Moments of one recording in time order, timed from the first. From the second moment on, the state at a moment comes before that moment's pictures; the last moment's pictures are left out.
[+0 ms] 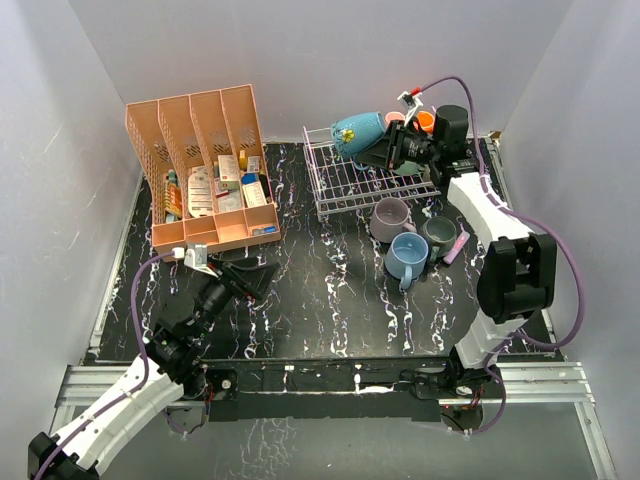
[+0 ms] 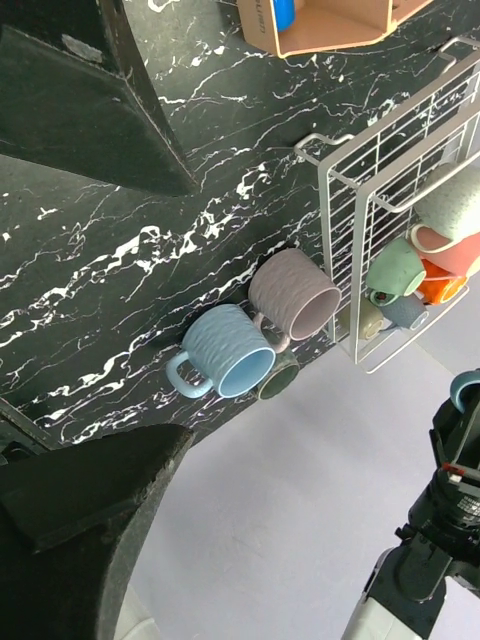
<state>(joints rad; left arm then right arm) -0.62 0.37 0.16 0.31 -0.01 -0.68 0.14 1.70 1.44 0.08 -1.00 0.47</state>
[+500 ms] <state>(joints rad) -0.62 0.36 0.17 0.25 -0.03 -0.67 0.16 2.00 1.71 -0.13 -0.75 0.18</state>
